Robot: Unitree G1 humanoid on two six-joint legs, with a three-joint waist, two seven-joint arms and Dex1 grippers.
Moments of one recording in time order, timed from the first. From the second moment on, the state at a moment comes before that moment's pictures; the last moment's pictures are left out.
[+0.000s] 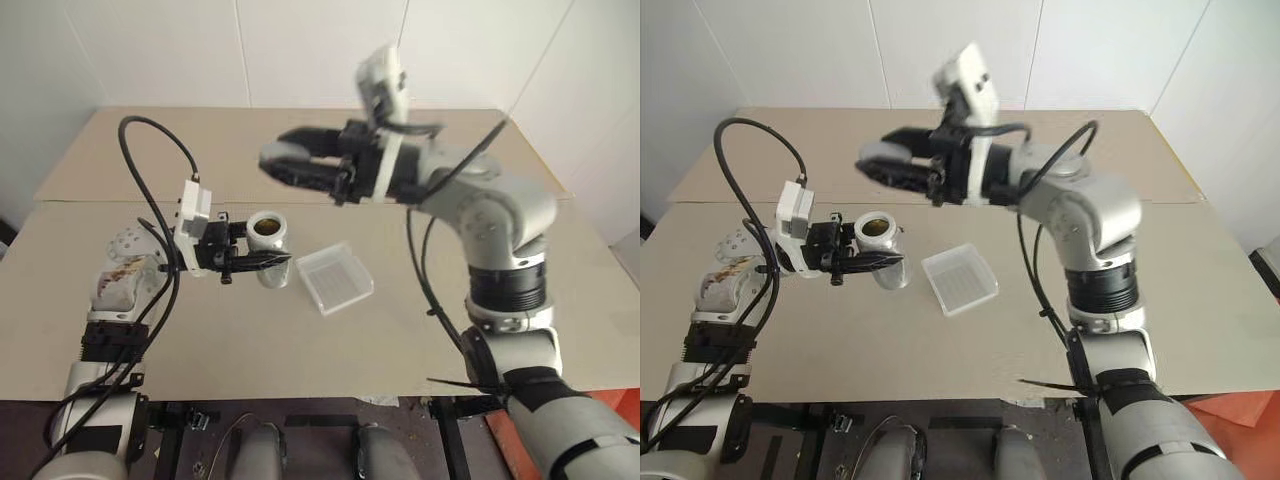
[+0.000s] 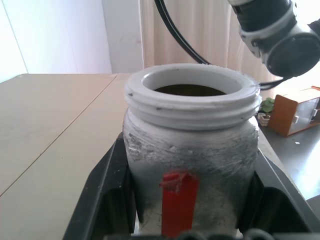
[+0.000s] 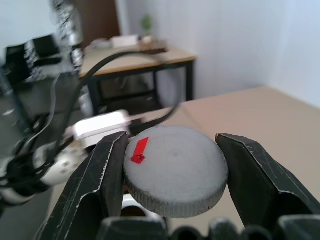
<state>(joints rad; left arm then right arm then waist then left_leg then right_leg) -0.63 0.58 0.06 0.21 -0.53 0.22 -1.42 -1.05 -0.33 0.01 -0.11 0.60 0.90 0.71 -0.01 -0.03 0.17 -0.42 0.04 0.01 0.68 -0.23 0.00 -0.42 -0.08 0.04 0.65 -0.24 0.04</state>
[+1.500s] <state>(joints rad) -1.19 0.67 -0.77 0.64 1.55 -0.68 0.65 -0.62 -0.74 -0.05 -0.40 0.69 1.07 0.87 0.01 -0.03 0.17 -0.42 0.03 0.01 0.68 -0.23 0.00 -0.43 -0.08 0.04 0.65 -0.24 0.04</state>
